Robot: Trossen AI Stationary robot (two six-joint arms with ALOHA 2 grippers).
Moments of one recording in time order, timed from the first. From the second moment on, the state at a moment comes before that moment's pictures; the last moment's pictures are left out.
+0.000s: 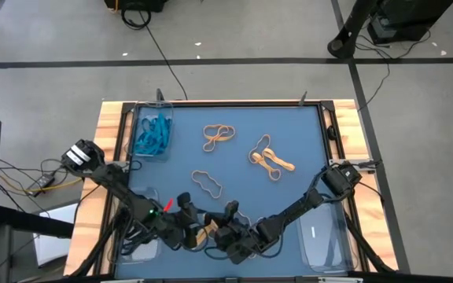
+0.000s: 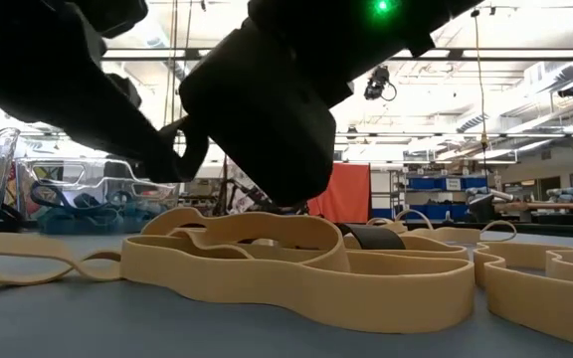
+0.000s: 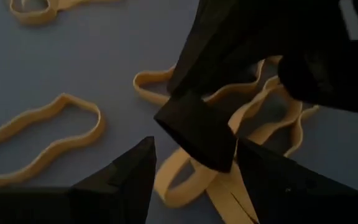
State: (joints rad) left arm -0.68 1.66 0.77 0.12 -0.68 -0.61; right arm 0.55 2.24 1.50 0.04 1.02 -0.19
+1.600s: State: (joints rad) left arm -0.92 1.24 1.02 -1.26 -0.06 -1.28; right arm 0.65 2.10 1.41 -0.44 0.68 0.62
